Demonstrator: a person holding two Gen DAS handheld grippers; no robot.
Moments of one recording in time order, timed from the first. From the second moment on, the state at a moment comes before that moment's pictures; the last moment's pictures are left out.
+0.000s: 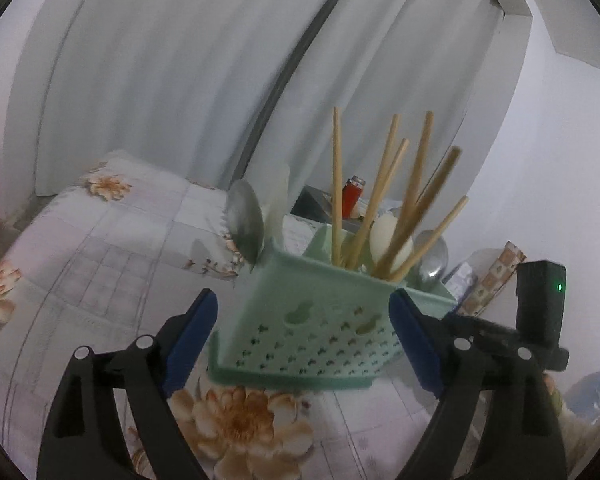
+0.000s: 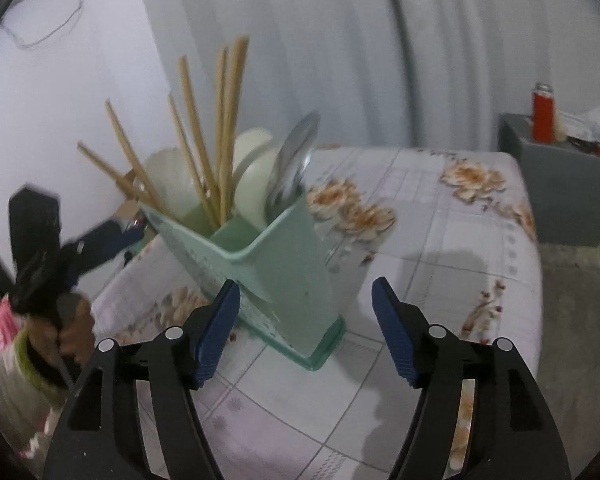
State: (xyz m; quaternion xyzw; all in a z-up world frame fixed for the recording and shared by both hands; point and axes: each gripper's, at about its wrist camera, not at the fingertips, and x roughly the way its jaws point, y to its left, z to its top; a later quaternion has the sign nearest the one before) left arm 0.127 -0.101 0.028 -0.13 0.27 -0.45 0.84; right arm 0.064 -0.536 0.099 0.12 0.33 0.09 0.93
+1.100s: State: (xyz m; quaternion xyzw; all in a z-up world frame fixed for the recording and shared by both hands) left arm 0.131 -0.121 0.034 -0.13 0.28 -0.46 0.83; right arm 0.088 -0.499 0.084 0.04 0.35 0.09 0.93
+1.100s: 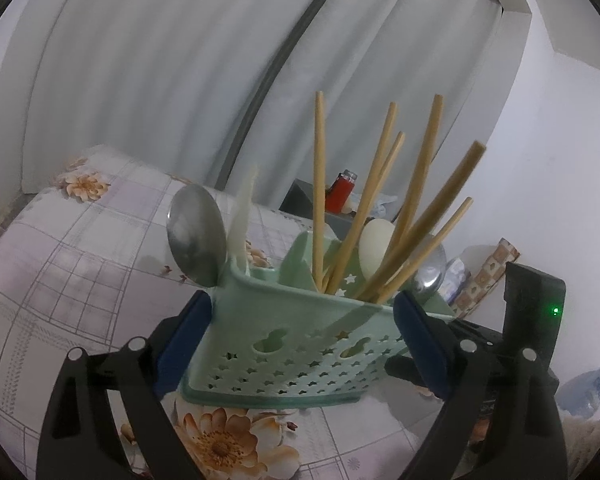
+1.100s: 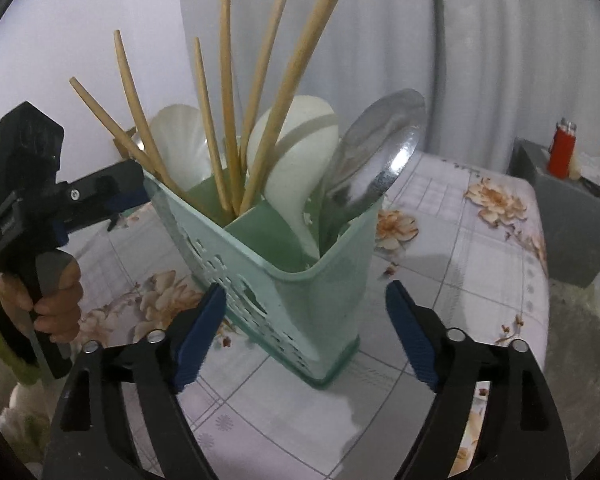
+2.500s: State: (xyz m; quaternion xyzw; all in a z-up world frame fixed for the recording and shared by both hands) left arm 0.089 -0.049 0.034 -0.13 0.29 -0.41 0.85; right arm 0.067 -0.461 0.102 0.04 0.34 0.16 0.93
